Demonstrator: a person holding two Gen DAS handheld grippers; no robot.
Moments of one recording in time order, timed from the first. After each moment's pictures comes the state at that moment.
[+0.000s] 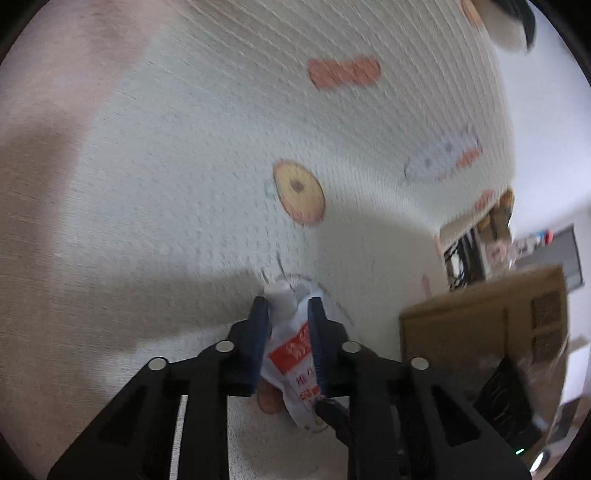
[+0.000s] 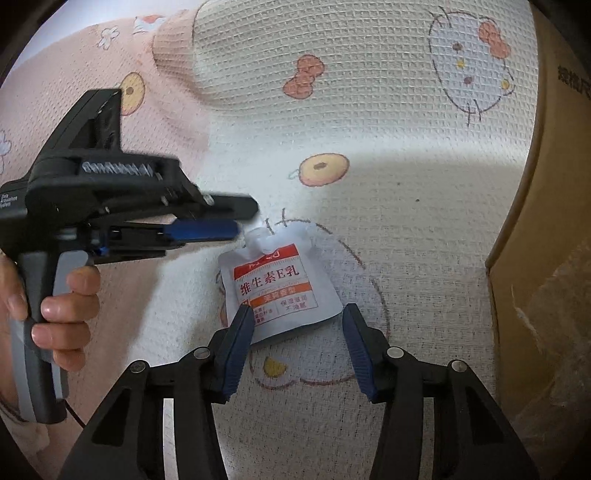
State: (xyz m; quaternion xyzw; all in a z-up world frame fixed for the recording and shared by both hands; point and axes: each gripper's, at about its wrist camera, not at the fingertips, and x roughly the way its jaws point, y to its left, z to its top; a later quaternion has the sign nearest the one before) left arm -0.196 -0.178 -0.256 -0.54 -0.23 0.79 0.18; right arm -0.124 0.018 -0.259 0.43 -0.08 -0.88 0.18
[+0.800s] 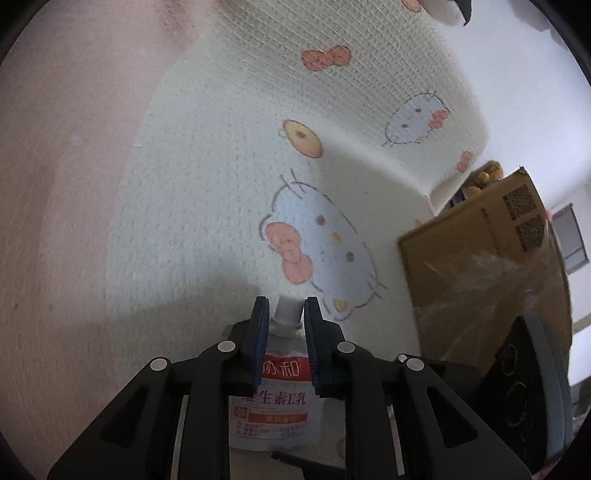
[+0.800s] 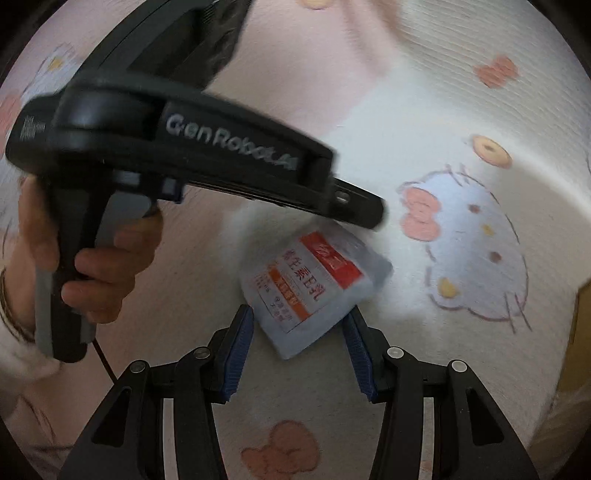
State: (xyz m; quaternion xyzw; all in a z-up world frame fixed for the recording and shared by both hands) left arm -0.097 -0.205 -0.248 -0.52 -0.21 0.81 0.18; right arm -0.053 -0.064 -0.256 0.47 0.10 -0.79 0.38
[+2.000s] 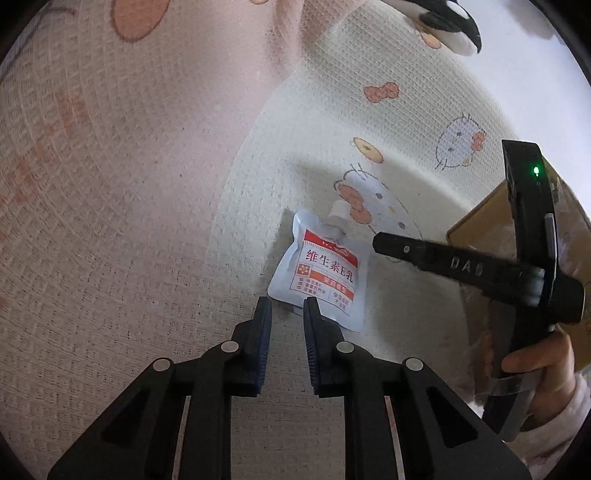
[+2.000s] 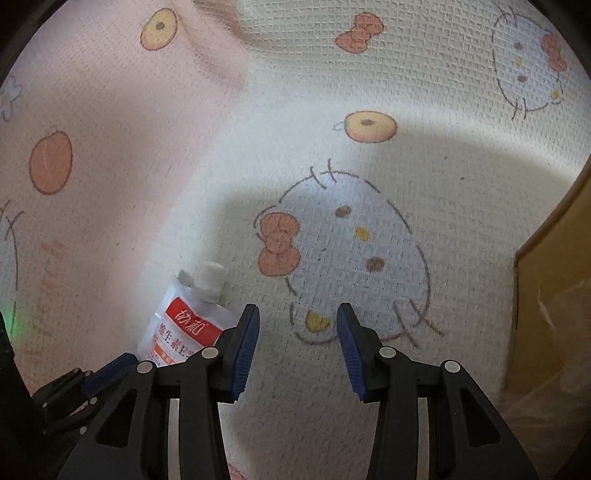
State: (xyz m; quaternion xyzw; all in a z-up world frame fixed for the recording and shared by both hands) left arm 0.019 -0.210 -0.241 -0.45 -0.20 0.87 0.01; right arm -0.121 -0.026 -0.258 0.51 0.02 -0.83 0.22
